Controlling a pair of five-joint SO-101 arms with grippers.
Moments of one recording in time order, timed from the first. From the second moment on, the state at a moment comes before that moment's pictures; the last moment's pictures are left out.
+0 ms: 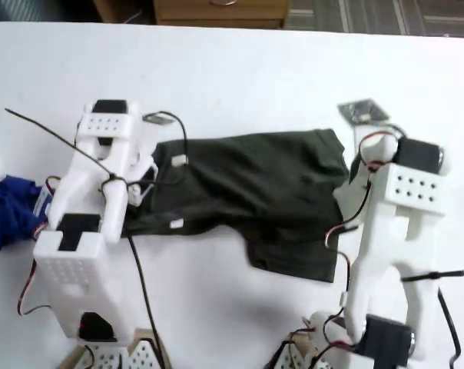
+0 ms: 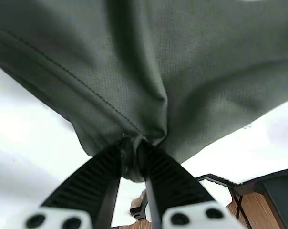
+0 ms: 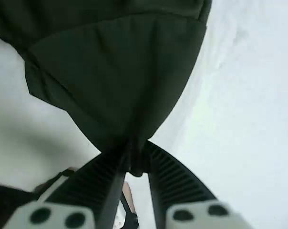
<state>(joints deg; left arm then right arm) -6.2 21.8 -3.5 101.4 -16.8 10.6 -19.7 16.5 100.0 31.4</state>
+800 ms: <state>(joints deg) -8.5 21.8 -8.4 101.4 -15.2 8.9 -21.9 30.9 91.3 35.4</state>
